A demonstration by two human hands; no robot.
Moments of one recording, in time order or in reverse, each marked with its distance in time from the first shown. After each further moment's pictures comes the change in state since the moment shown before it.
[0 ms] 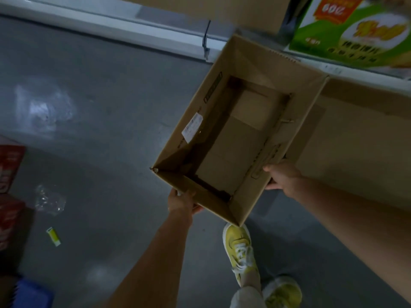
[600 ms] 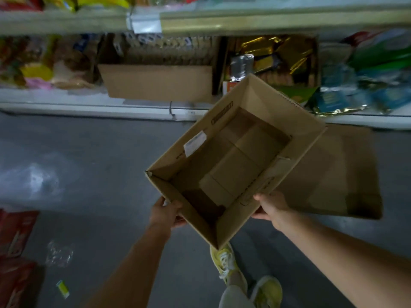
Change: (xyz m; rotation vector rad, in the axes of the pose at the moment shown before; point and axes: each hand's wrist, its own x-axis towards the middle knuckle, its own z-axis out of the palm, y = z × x) left_hand -0.203 0.041 -0.013 0.228 -0.172 0.291; right_hand -0.195 0.040 -0.125 0.403 0.008 -0.037
